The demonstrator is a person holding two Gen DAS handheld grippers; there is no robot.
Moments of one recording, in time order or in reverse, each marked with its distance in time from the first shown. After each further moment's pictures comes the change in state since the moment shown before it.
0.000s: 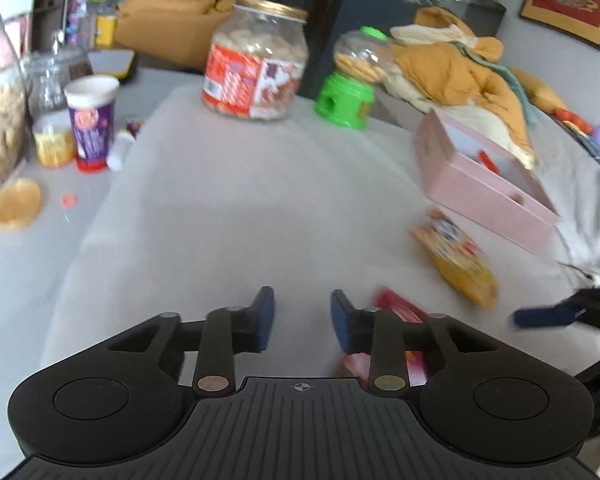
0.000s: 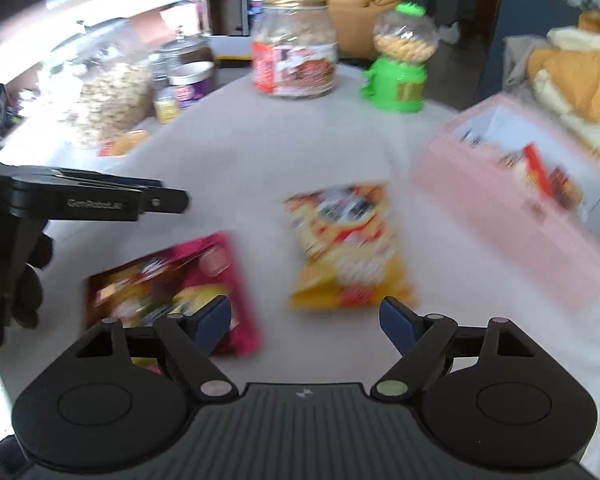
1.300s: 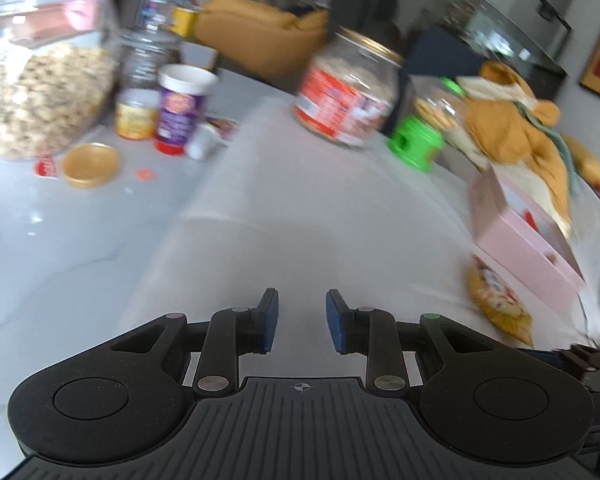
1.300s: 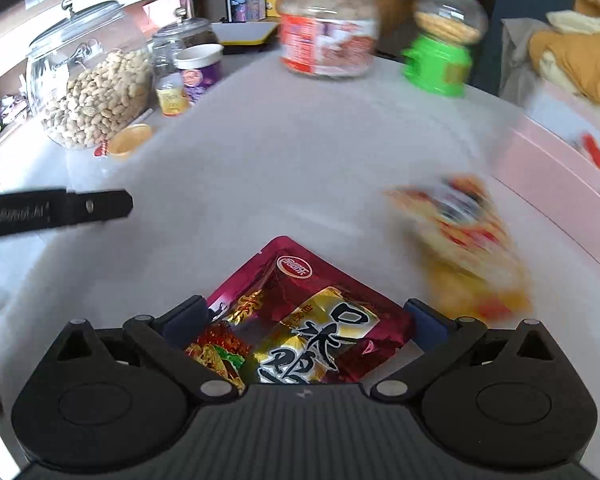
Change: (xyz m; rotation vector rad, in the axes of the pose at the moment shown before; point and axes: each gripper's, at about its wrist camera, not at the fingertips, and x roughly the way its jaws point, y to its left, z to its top) left arm -0.024 0.034 -0.009 -0.187 -0.083 0.105; right arm 0.052 0.054 0.013 0.054 0.018 -0.074
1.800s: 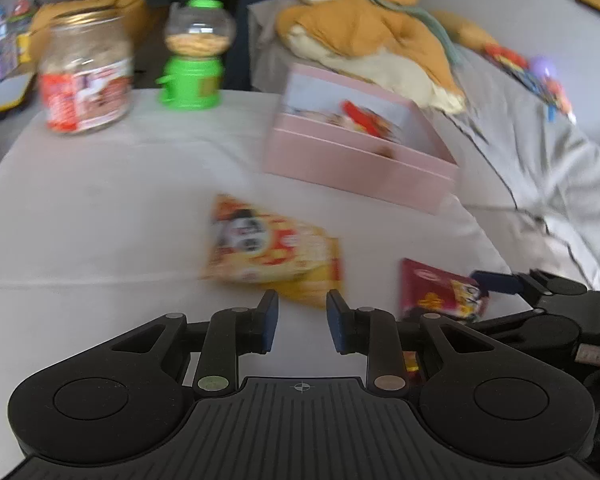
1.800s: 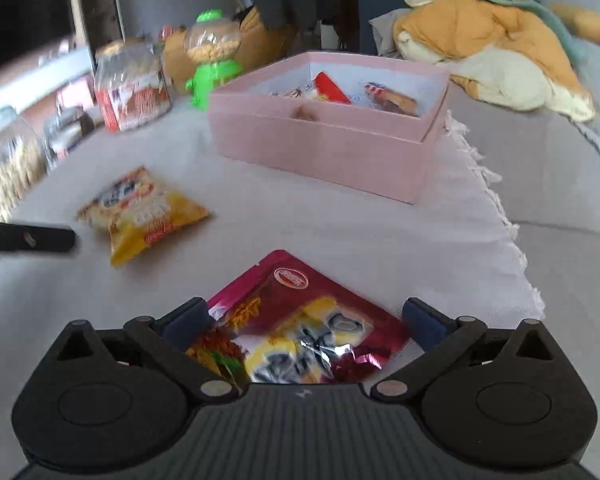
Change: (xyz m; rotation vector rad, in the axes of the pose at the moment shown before) left arm 0.044 -0.184 -0.018 0.393 0.175 -0.195; right arm -0.052 -0.180 -0.083 0.259 -0.167 -0.113
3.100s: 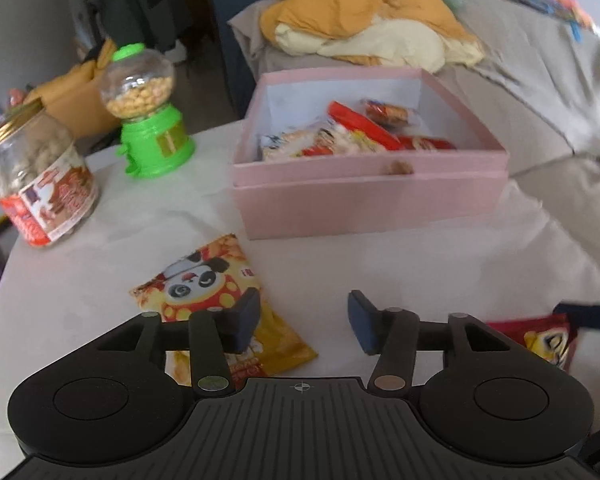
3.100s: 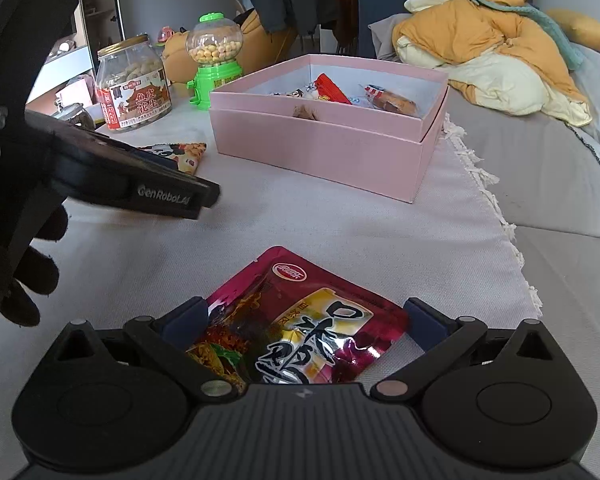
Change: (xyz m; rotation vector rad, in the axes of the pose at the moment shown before) left arm 0.070 -0.043 0.048 0.236 -0.001 0.218; right arm -0.001 0.009 -0.006 -0.022 -0.010 -0.027
